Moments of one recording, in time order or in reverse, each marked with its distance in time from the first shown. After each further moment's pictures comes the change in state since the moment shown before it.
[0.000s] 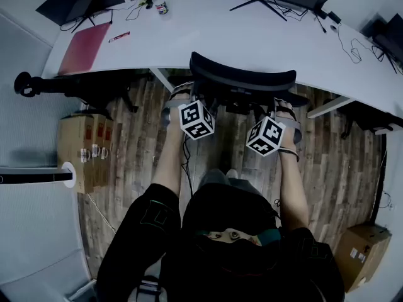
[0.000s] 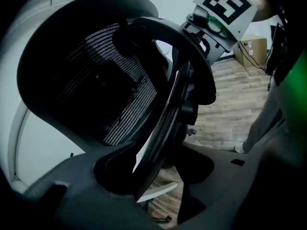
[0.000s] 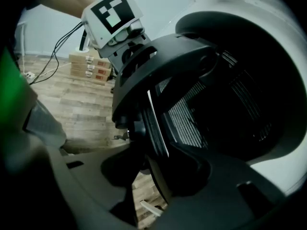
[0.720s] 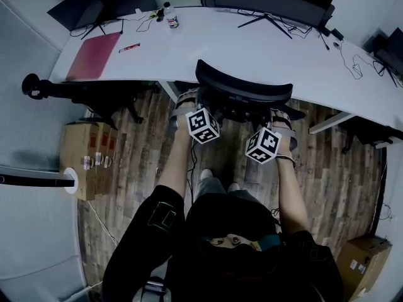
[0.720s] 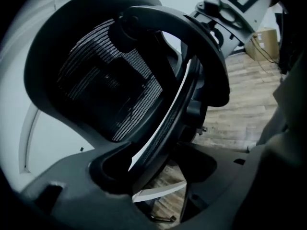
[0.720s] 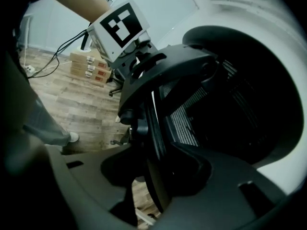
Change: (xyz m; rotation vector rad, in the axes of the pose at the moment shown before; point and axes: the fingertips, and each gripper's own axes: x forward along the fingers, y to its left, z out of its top) left arm 0.017 0.036 -0.029 -0.017 0.016 0.126; right arm 0.021 -0.001 0.035 -0.043 -0.059 -0.036
